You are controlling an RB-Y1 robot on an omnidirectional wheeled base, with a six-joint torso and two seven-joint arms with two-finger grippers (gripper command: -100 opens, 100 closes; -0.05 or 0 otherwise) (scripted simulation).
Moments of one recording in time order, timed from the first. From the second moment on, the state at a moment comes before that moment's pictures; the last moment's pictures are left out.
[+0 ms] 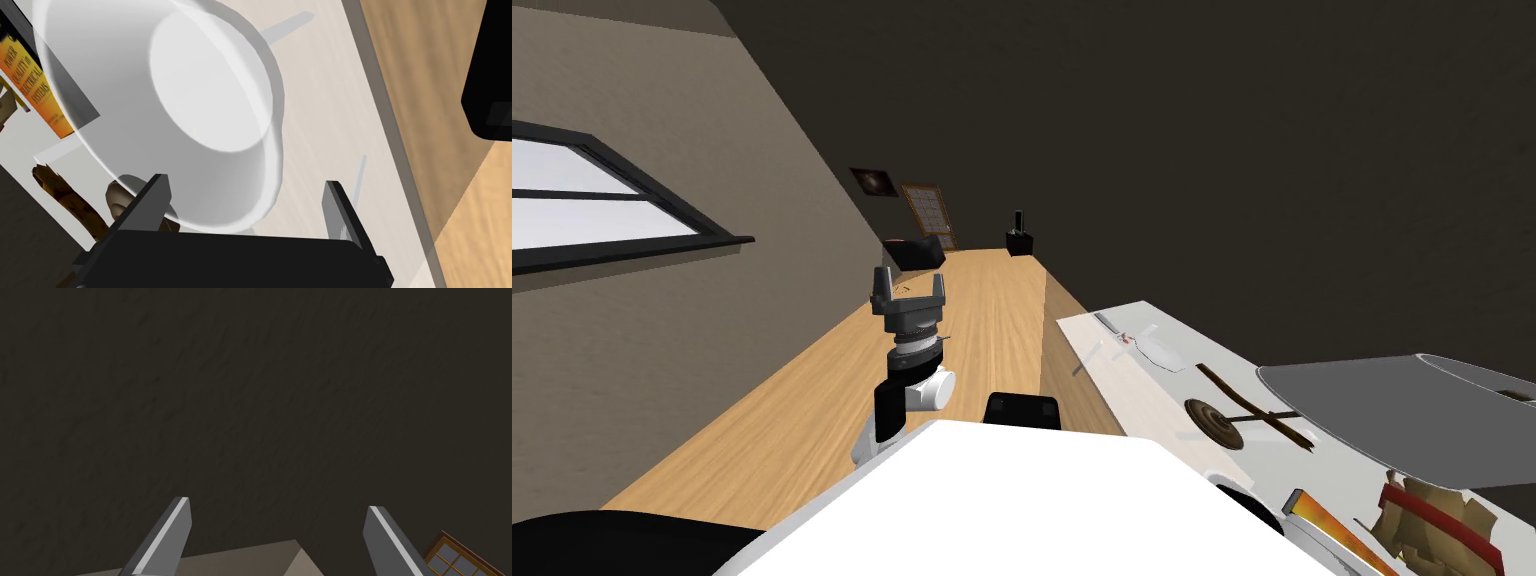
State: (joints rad) left arm 0.47 0.04 -0.04 -2.37 0.10 -0.62 0.17; right arm 0.83 -0.99 0.20 -1.72 -0.24 0.75 0.93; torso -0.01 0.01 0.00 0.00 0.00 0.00
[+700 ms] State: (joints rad) left arm 0.47 0.04 -0.04 -2.37 0.10 -0.62 0.17; right arm 0.73 -0.91 0.19 -1.73 -0.26 0.93 0.87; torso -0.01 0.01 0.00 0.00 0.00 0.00
